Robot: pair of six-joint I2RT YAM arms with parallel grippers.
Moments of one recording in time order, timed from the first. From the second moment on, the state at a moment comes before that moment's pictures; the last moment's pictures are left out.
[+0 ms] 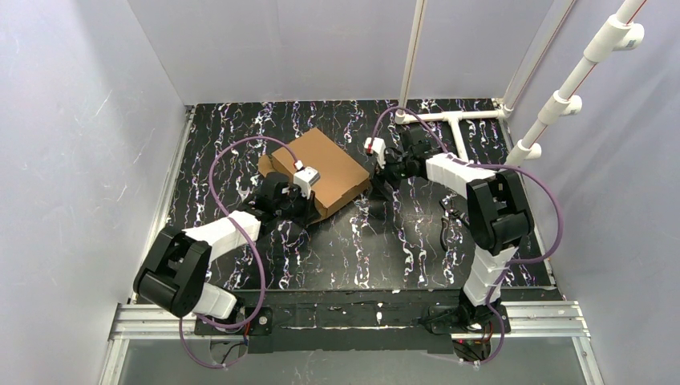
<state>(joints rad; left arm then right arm) -0.47 1.41 0.63 0.10 0.41 -0.05 0.39 1.87 1.24 -0.30 -0.72 -0.58</state>
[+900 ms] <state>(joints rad) -0.48 1.43 0.63 0.15 0.43 -0.05 0.50 1.81 1.09 -0.13 -0.79 -1.48</state>
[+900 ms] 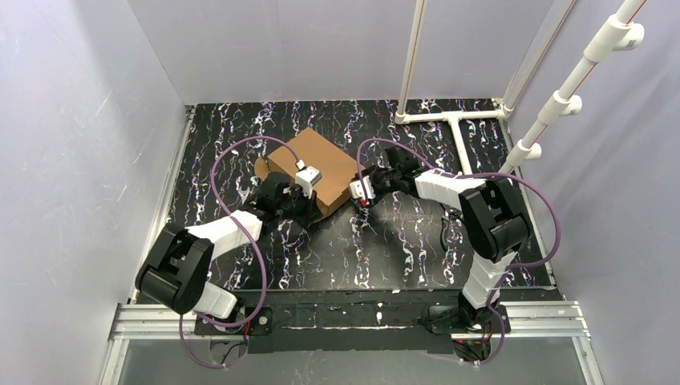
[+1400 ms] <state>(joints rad) -0.52 1.44 0.58 0.24 0.35 -0.11 0.55 1.81 1.03 0.08 -0.66 -1.38</state>
